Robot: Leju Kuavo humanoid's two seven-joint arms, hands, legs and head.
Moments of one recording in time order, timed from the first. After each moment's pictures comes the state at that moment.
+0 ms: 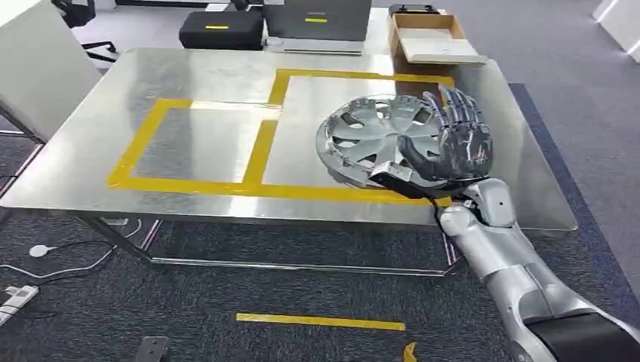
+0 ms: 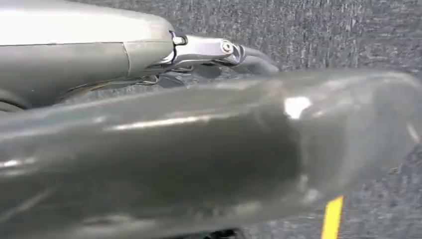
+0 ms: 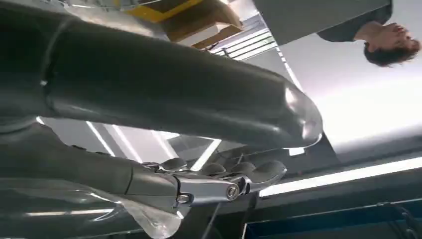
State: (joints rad) left arm -0.09 -0.18 1.01 -0.24 -0.78 0.09 -0.44; right arm -0.69 -0.03 0.37 -0.88 0.97 -0.68 -0.32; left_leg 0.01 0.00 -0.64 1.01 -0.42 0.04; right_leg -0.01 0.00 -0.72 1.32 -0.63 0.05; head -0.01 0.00
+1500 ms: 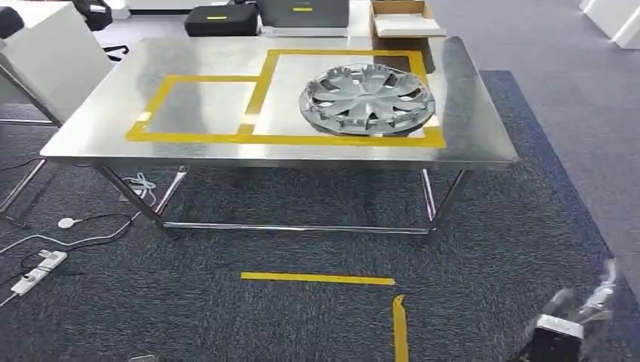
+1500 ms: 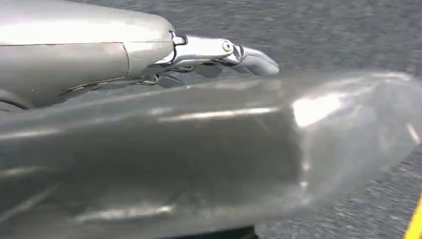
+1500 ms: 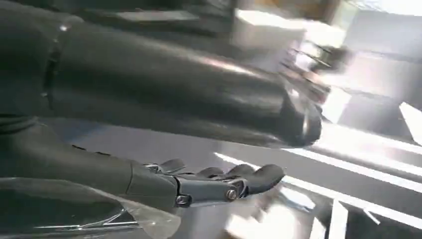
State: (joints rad) left arm -0.04 -0.24 1.15 -0.25 -0.72 0.15 -0.52; right arm 0.25 0.19 -0.14 -1.48 0.29 -0.46 -0.67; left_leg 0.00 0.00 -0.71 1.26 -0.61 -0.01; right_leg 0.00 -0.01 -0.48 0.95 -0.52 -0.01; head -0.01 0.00
